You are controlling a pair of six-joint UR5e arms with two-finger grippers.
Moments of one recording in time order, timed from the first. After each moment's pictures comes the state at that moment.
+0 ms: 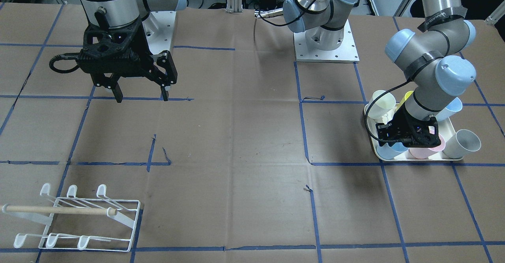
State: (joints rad) left arm -1.12 -1.77 -2.04 -0.86 1.55 0.46; right arm 1.69 -1.56 1.71 -2.08 -1.50 0.07
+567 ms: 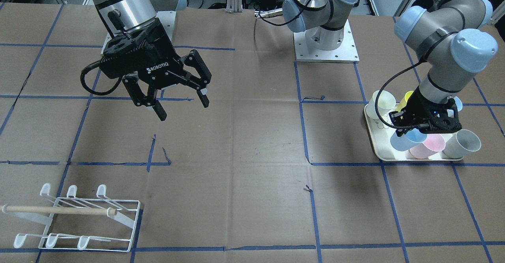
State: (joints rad) left arm -1.13 -1.65 -1.95 -1.03 1.59 0.44; right arm 1.69 -1.54 1.76 -2.34 -1.23 0.24
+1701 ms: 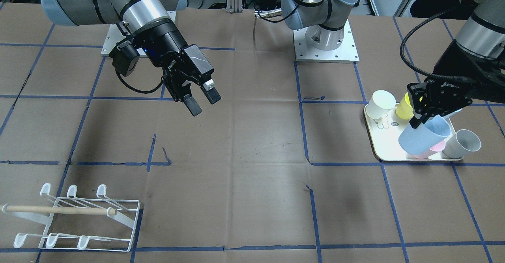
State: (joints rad) left arm -1.22 -1.59 -1.66 -1.19 1.27 0.41; right arm 1.69 -1.51 2.07 -3.16 -1.07 1.11
